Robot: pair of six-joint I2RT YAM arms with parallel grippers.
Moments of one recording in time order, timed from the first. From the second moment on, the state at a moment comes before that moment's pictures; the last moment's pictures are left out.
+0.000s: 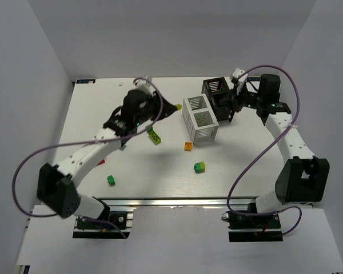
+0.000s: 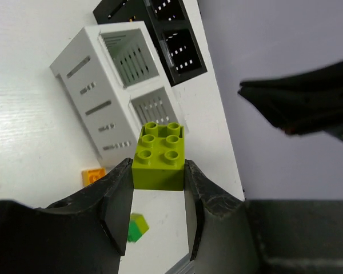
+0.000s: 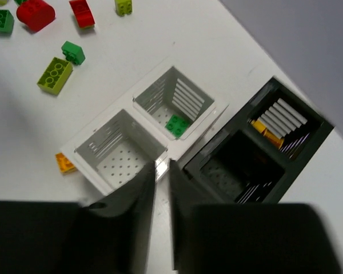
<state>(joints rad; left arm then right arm) -0.59 1.36 1.13 -0.06 0.09 -0.78 0.06 1.48 1.27 -0.24 -0.86 -0.51</state>
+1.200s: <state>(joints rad) -0.59 1.87 1.71 -0.54 0.16 -0.71 0.31 1.94 1.97 -1.05 -0.53 -0.77</state>
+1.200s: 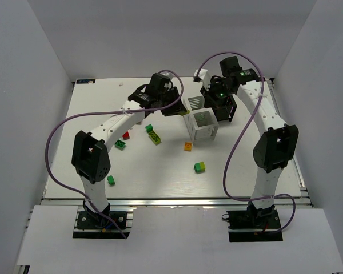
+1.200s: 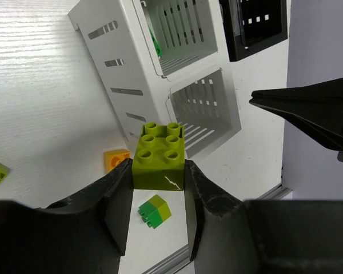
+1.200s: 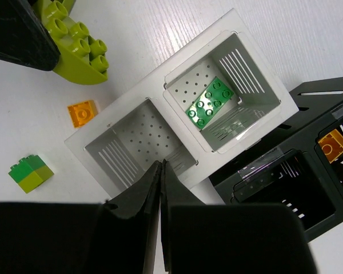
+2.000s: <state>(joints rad) -0.59 1.83 1.64 -0.49 0.17 -0.72 0.32 1.94 1.97 -1.05 -0.51 -0.77</state>
